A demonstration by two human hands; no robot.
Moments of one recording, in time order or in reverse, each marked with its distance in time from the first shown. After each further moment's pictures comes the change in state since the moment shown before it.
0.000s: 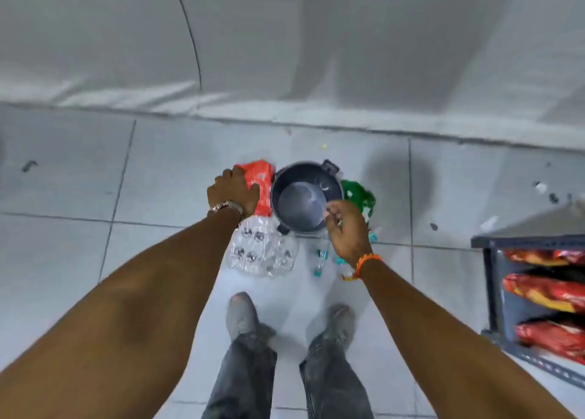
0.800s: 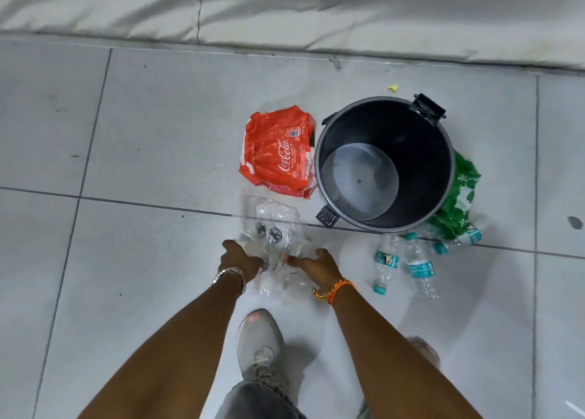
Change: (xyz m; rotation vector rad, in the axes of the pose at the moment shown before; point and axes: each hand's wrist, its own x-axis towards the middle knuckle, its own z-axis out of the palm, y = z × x) left_hand 0.071 -0.217 0.344 -0.436 -0.298 -0.625; right_hand 0.015 0.184 0.349 0.468 -0.512 0.906
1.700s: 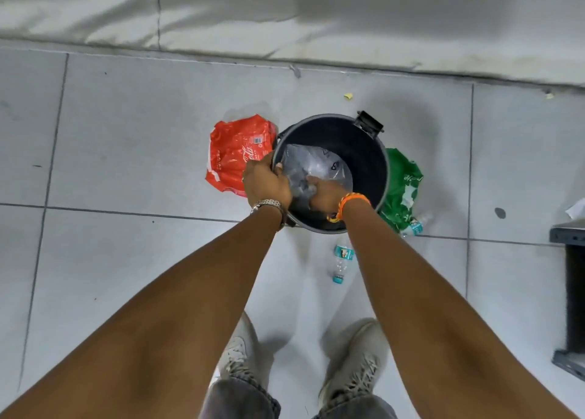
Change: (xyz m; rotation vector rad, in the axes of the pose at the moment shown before) left_hand -0.071 0.208 0.015 -0.090 0.351 0.557; right_hand -0.054 -0.173 -0.115 -1.133 0.010 -0.282
